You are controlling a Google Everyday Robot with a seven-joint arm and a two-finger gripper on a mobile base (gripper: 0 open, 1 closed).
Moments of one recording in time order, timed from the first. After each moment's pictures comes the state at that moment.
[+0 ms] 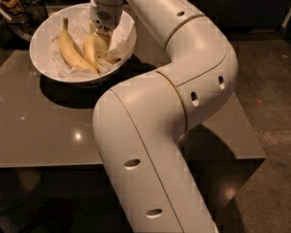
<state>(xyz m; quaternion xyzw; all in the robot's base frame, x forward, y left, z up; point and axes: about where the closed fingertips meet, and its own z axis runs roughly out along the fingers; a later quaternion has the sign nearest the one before) 0.702 0.107 0.889 -0.69 0.72 0.08 0.10</state>
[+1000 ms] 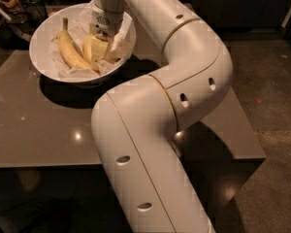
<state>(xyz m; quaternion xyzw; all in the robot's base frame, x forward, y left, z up) 0.700 0.114 0.869 -0.64 0.76 0.13 0.08</state>
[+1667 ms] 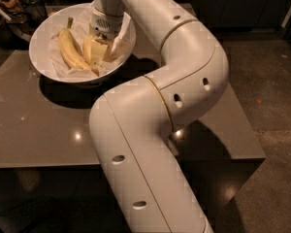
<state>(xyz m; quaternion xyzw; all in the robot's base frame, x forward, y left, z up) 0.698 0.118 0.859 -0.63 0.76 0.14 0.07</state>
